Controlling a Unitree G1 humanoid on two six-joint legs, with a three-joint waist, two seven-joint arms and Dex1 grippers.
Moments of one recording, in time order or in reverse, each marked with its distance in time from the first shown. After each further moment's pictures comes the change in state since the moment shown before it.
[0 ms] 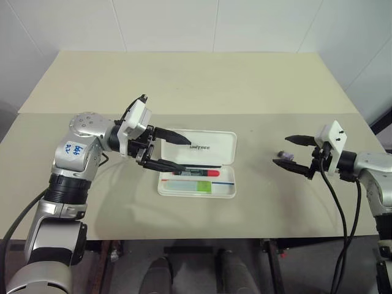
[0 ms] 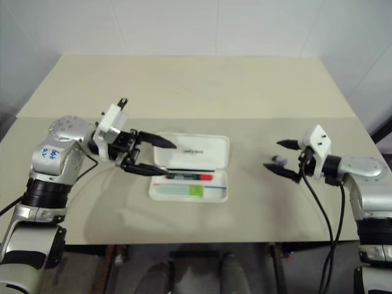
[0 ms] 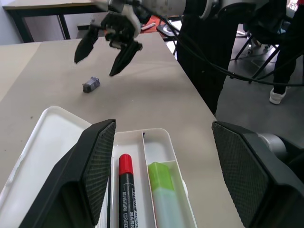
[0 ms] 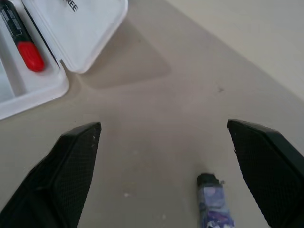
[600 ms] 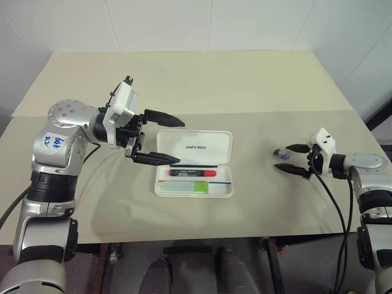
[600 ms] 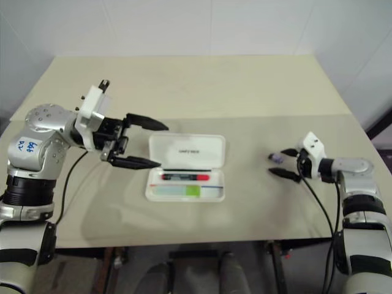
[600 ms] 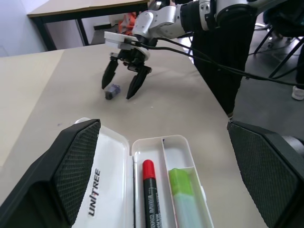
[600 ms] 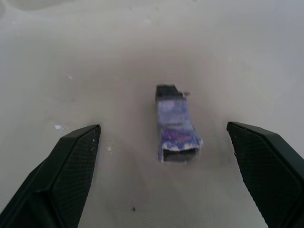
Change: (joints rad) left arm -0.018 0.058 0.070 -0.077 -0.017 0.043 0.063; right arm -0.278 0.075 0.058 0.649 -0.206 -0.273 0.055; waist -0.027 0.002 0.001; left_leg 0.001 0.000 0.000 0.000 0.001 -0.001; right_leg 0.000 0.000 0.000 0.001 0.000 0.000
